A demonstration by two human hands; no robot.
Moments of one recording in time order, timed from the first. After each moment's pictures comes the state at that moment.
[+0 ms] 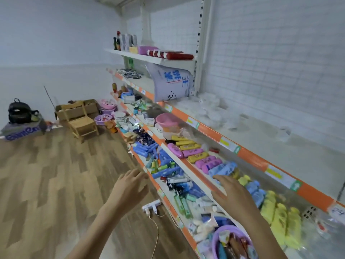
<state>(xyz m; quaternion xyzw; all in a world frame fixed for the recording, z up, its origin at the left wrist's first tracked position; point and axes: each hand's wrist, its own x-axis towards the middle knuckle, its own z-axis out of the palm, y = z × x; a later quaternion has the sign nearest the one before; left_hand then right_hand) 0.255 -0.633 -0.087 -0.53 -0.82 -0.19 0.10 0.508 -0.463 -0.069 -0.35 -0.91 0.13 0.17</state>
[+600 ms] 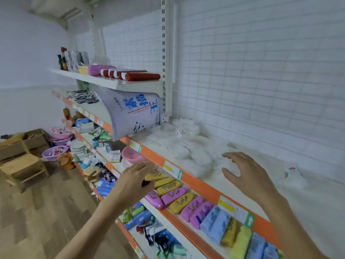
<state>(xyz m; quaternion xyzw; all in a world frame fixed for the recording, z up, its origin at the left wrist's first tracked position) 0.114 -0.340 -0.028 -0.68 -0.67 -0.25 0.11 0.406 -0.220 0.012 -0.43 -0.86 0.04 0.26</state>
